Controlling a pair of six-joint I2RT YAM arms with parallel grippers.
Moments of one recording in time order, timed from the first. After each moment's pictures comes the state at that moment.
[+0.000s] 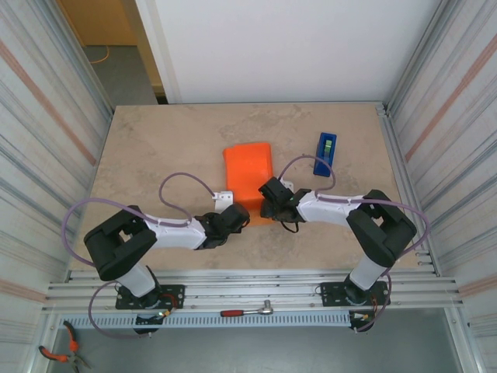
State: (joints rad) left arm -0.98 1.59 0.64 -0.01 -0.54 -0.79; right arm 0.79 1.66 0.87 -0.34 0.21 0.88
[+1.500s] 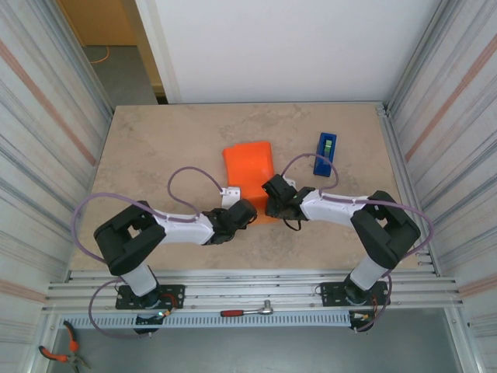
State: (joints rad) left arm -0.98 1.67 0.73 -0.03 -0.58 -0.73; right arm 0.77 1.64 0.86 -0.34 0.19 0.83
